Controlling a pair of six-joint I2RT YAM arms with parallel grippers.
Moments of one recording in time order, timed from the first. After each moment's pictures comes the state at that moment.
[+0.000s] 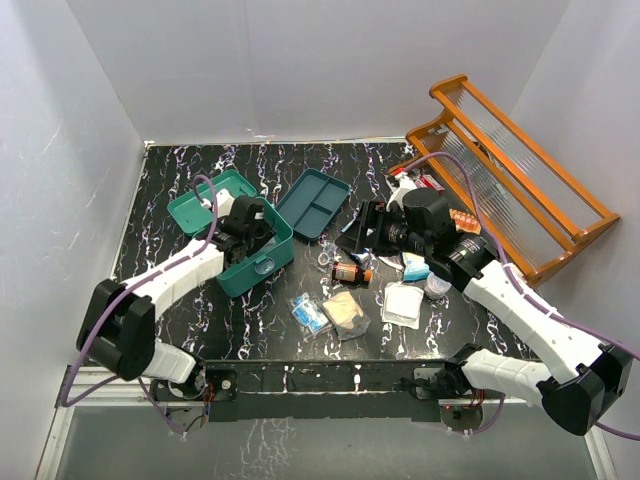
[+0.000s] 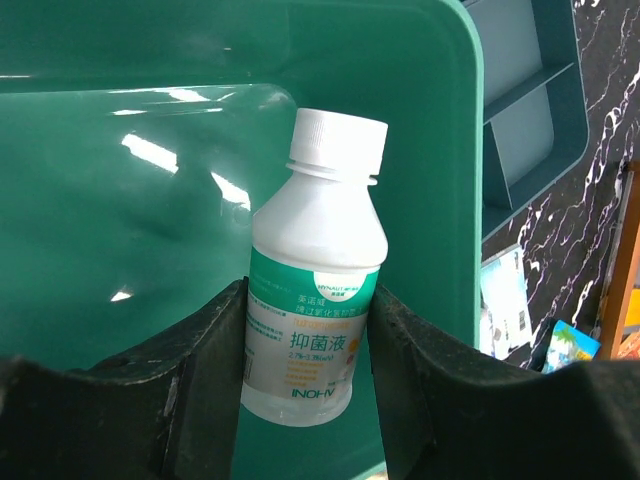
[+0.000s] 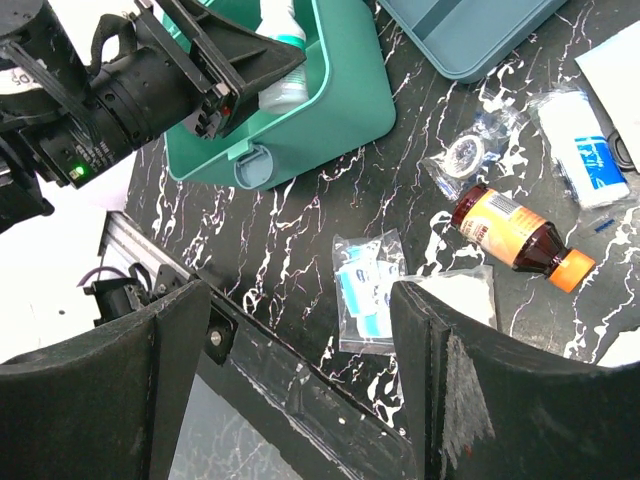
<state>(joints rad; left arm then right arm) -0.50 1.38 0.87 -0.28 -0.37 -1.05 0.62 1.07 1.05 -0.47 -0.22 0.64</state>
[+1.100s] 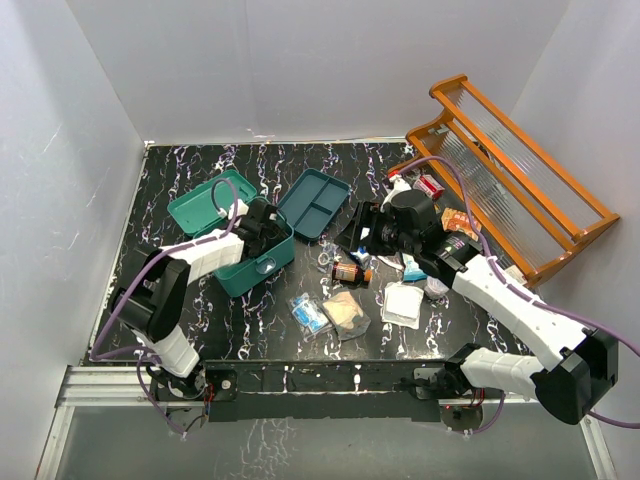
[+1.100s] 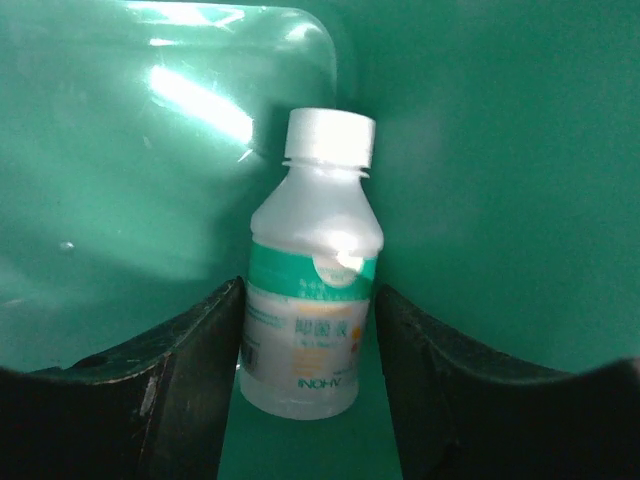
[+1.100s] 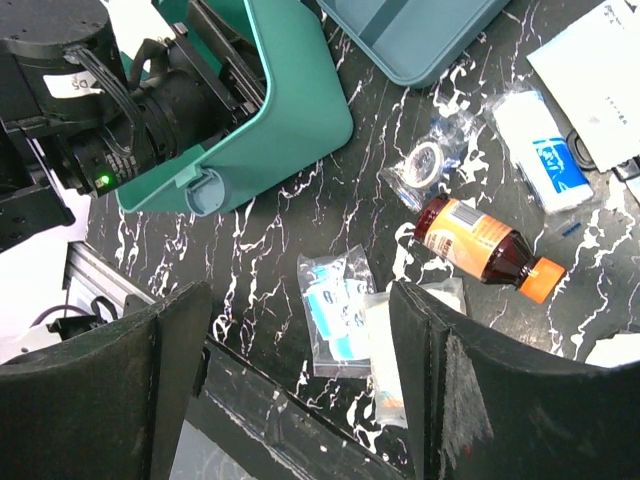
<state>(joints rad) -0.50 1.66 0.94 -0.24 -0.26 -1.17 0.62 1.13 1.00 -0.41 -0.13 0.67</state>
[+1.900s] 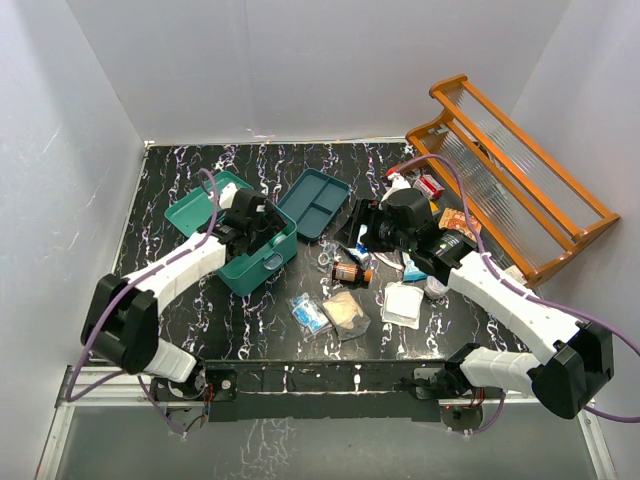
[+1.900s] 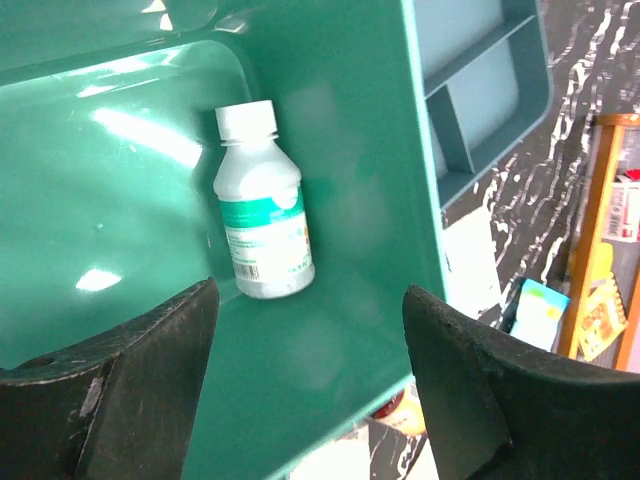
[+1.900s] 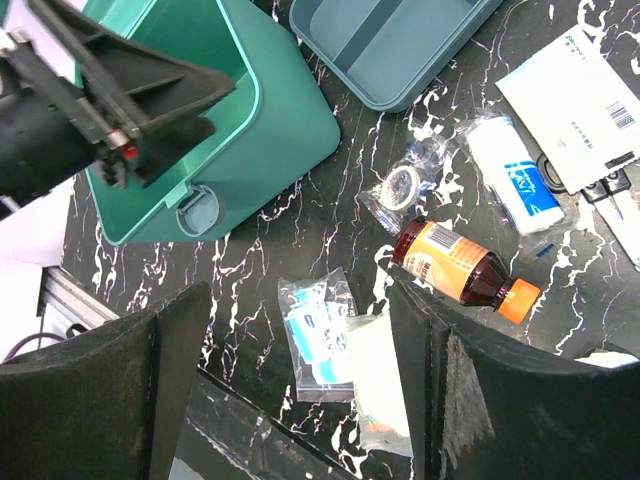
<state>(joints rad) -0.49 1.48 0.96 -0.31 -0.25 -1.05 0.62 1.17 1.00 -0.37 -0.07 0.65</state>
